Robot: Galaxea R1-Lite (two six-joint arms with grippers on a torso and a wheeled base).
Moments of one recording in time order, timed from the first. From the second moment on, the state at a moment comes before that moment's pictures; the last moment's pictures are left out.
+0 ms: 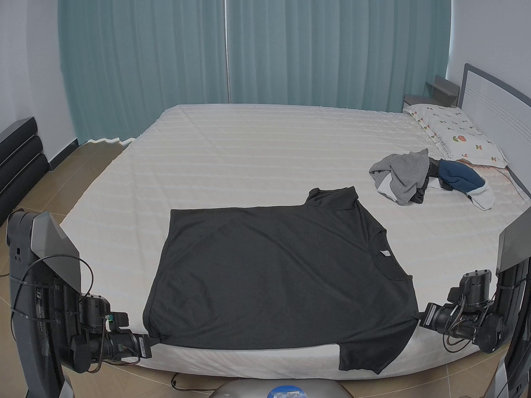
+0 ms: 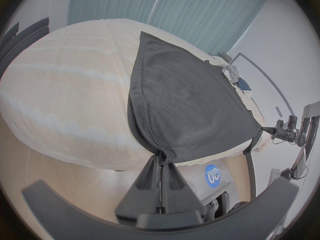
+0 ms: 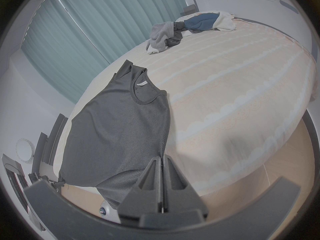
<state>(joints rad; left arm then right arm) 0.02 2.44 -0.02 -1.54 -0.40 -0.15 0.05 2.20 -0.02 -1.44 0.09 0.50</state>
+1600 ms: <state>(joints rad) 0.03 2.36 -0.02 -1.55 -0.39 -0.44 -0.03 2.25 -0.09 -1.55 0.51 0.46</state>
